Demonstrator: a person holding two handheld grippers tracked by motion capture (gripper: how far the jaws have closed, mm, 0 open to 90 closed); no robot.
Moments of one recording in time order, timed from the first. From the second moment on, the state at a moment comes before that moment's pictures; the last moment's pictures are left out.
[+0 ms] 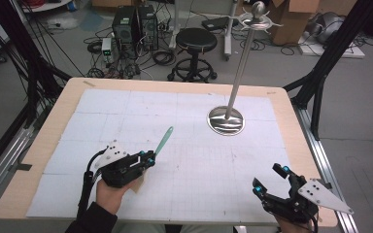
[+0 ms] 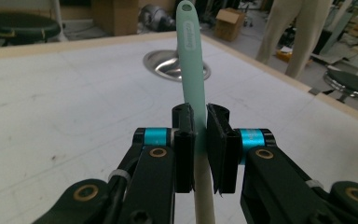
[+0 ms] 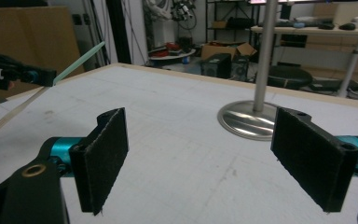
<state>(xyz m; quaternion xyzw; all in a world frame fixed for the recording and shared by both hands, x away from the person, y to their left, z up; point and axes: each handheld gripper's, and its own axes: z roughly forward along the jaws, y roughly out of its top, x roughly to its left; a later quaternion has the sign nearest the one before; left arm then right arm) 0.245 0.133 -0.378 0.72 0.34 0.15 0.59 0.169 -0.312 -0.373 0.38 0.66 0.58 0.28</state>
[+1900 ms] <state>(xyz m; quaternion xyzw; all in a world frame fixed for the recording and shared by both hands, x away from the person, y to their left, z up) 0.199 0.081 -0.351 0.72 0.18 0.15 0.66 0.209 -0.179 -0.311 0.27 0.68 0.67 0.12</state>
